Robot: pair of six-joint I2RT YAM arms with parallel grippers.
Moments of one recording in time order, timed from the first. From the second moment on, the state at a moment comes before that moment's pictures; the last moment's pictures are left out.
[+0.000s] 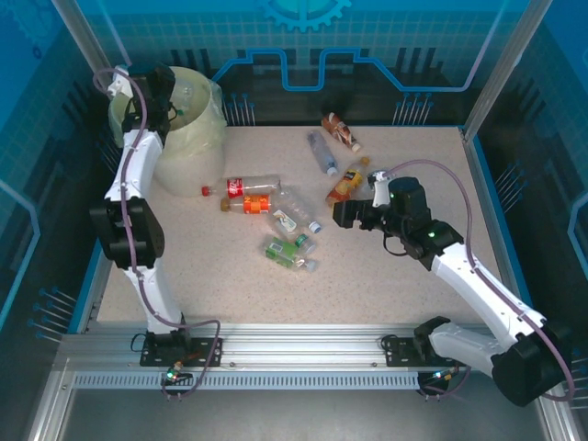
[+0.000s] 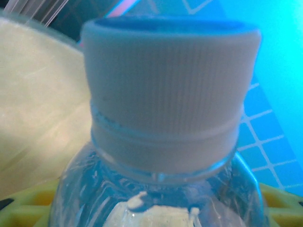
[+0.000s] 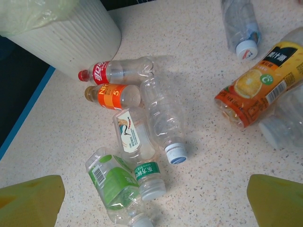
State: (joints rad) left arm 0.14 2.00 1.95 -0.19 -0.20 -1.09; right arm 0.43 1.06 0.87 -0.36 -0.21 0.41
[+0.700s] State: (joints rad) left arm 0.16 2.23 2.21 -0.30 -0.16 -1.38; right arm 0.43 0.96 0.78 -0.38 -0.13 0.41
